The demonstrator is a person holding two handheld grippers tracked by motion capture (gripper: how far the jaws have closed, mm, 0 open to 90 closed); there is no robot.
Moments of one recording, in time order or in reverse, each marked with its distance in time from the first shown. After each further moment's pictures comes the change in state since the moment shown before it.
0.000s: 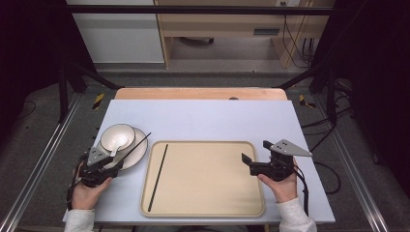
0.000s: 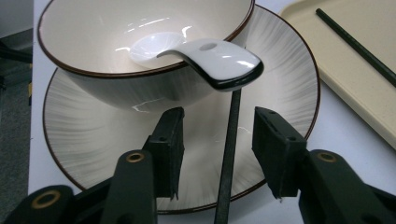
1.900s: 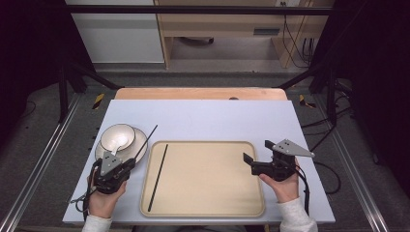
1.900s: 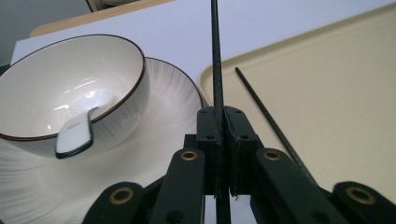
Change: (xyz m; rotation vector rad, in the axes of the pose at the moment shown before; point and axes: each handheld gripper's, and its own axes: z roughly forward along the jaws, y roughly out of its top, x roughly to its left) left arm -0.073 0.024 -0.029 -0.144 -0.020 -0.017; right arm -0.002 0.001 -0.004 -0.012 -0.011 0.008
